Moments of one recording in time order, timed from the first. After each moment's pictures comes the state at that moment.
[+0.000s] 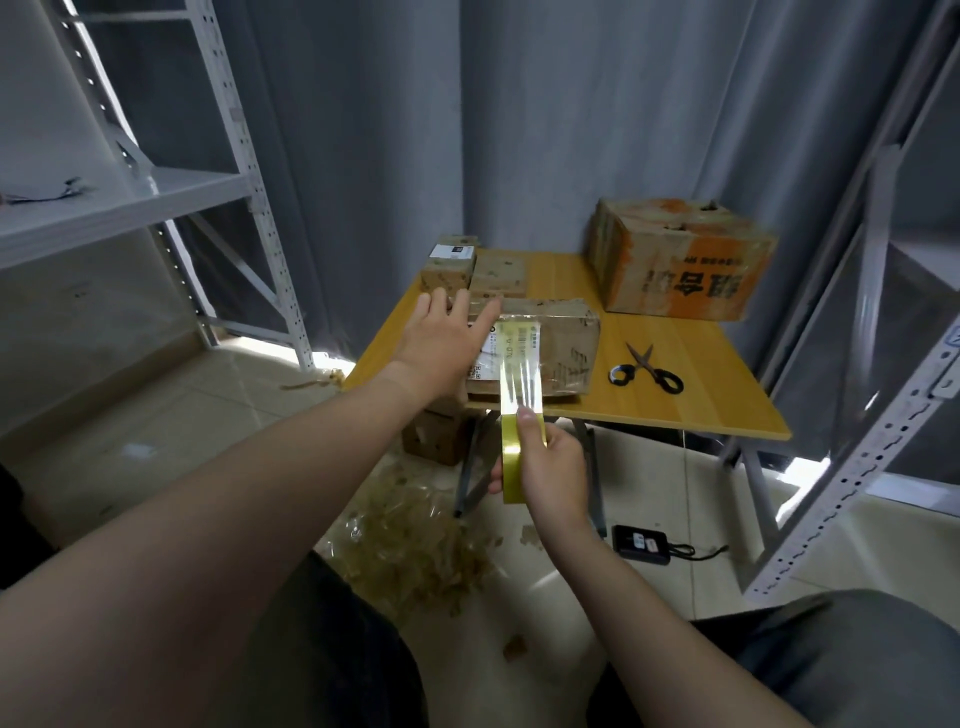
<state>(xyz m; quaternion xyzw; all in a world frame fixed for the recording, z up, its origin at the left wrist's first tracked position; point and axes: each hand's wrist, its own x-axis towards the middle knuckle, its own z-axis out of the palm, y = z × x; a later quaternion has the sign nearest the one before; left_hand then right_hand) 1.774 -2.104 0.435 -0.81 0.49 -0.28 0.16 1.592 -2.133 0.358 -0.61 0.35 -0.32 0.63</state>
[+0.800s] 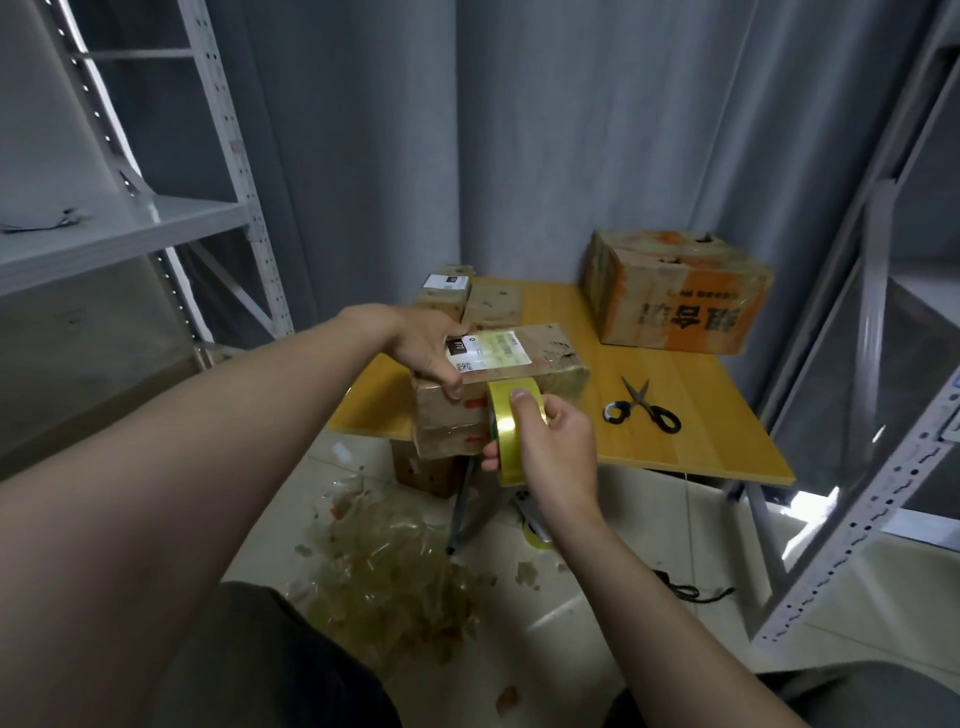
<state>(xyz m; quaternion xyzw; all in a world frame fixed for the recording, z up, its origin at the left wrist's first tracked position) 1.833 -2.132 0.513 -0.82 0.55 0.17 0.02 1.603 -2.157 0.428 -0.60 0.29 -0.34 0.66</state>
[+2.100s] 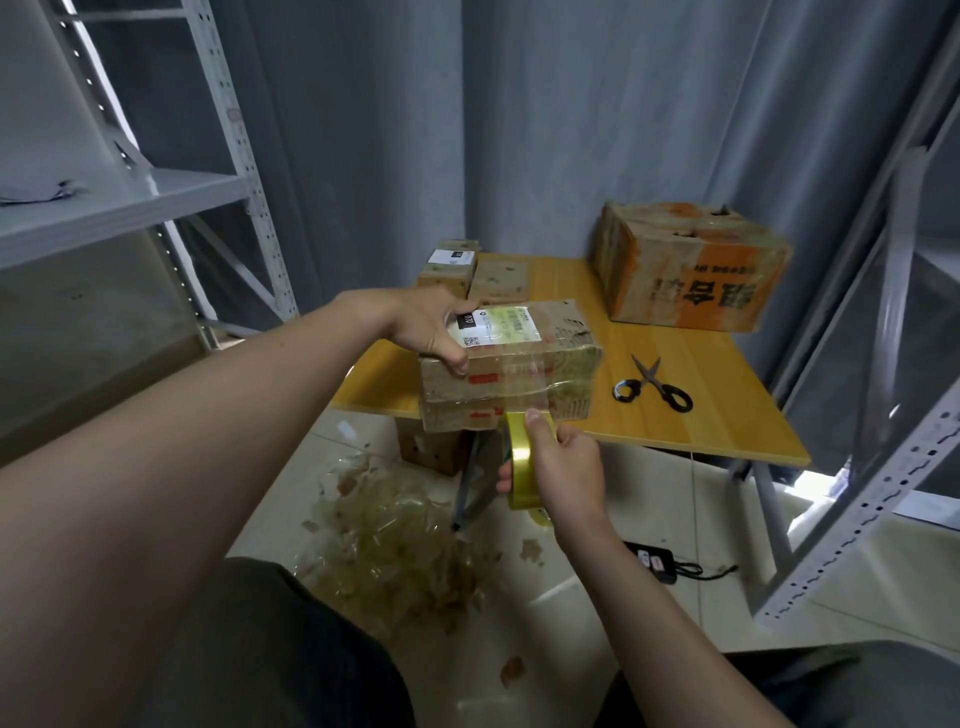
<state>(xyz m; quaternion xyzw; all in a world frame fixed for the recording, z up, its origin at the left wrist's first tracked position) 1.835 -2.127 0.500 -0.81 0.56 0.17 -0.06 1.600 -2.166 0.377 -0.60 0.37 -0.27 0.66</state>
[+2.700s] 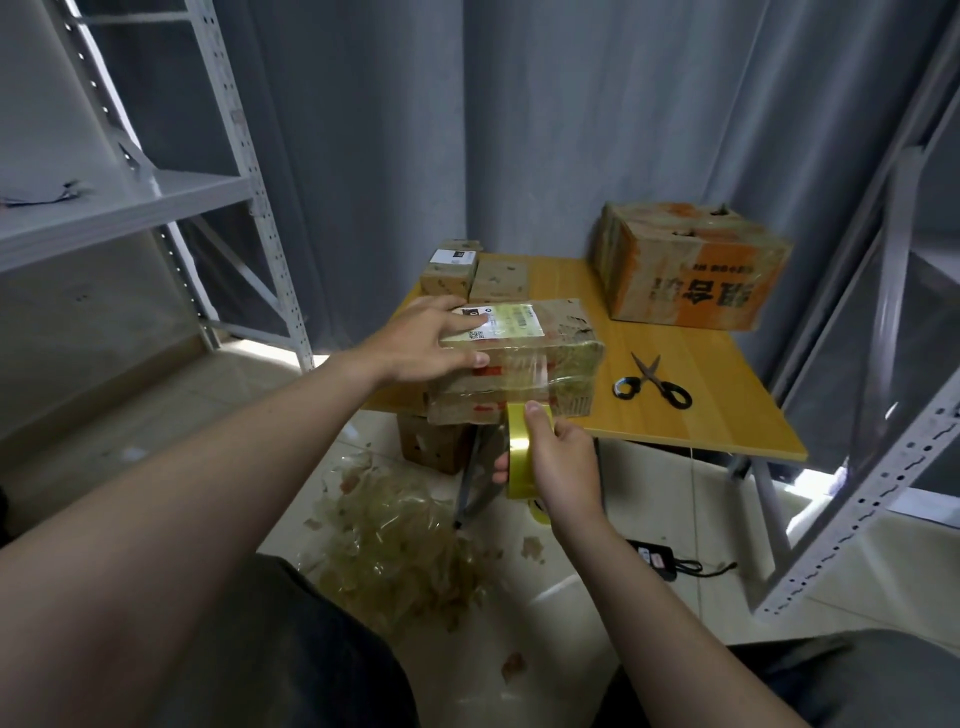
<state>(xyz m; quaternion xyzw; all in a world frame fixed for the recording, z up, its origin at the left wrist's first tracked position) 1.815 -2.098 0.459 -0.81 0.54 0.04 -0.20 1.601 -2.161 0.379 -0.60 0.37 -0.27 0.66</state>
